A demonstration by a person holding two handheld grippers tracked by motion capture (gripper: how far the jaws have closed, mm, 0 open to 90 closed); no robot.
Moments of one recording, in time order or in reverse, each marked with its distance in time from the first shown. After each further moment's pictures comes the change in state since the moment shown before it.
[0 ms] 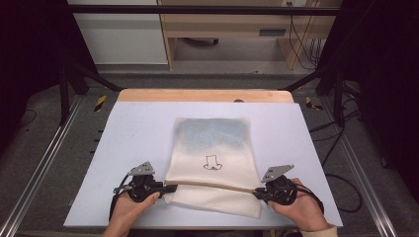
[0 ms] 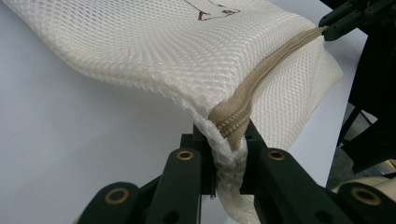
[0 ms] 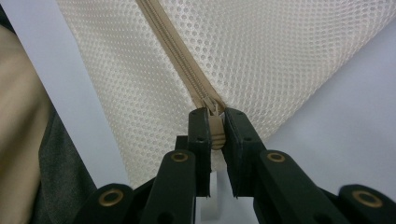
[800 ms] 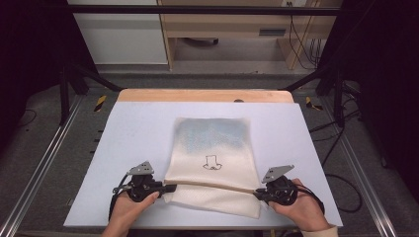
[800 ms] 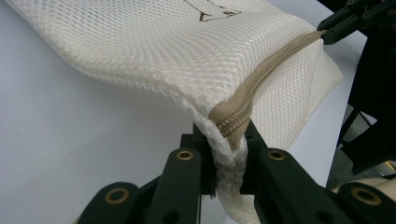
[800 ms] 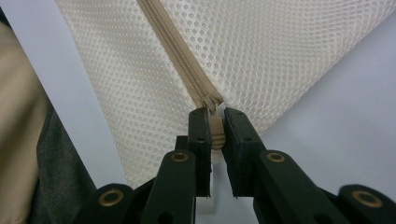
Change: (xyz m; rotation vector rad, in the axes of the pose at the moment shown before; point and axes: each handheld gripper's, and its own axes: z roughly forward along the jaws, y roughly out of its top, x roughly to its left) left arm 0.001 0.000 -0.001 -0.005 0.000 -0.001; right arm -0.001 -0.002 0.001 0.016 0.003 0.010
